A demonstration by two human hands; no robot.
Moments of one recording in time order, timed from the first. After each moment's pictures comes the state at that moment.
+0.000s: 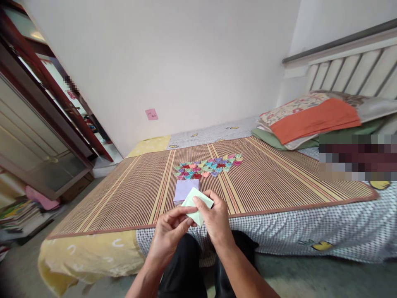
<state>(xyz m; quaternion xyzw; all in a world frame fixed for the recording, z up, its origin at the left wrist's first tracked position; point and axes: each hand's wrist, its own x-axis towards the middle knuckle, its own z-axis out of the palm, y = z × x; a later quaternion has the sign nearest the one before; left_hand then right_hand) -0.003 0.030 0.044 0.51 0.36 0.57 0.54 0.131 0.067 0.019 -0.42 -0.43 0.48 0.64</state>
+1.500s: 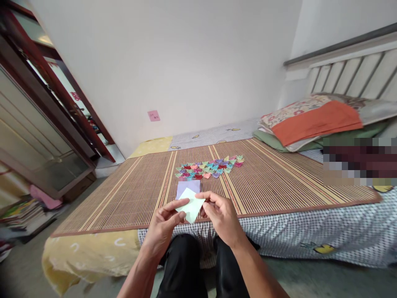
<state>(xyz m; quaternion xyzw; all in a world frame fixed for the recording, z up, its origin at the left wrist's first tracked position) -0.028 0.041 0.042 0.44 0.37 0.57 0.59 0.162 0.059 0.031 -0.35 -0.58 0.49 0.55</state>
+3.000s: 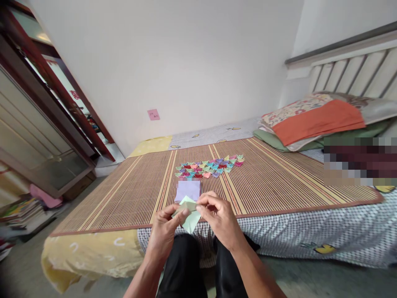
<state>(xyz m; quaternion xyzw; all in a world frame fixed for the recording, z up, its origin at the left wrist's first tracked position) -0.015 0.039 0.041 0.47 0.43 0.59 0.50 0.160 0.064 0.024 -0.34 -0.64 0.42 0.54</state>
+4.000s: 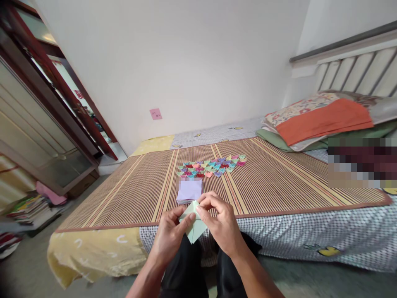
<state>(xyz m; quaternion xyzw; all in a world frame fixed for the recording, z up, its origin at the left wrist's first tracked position) -0.011 0.031 0.035 0.55 0.44 0.50 0.50 0.155 0.052 0.031 -0.34 -0.67 0.33 0.57</state>
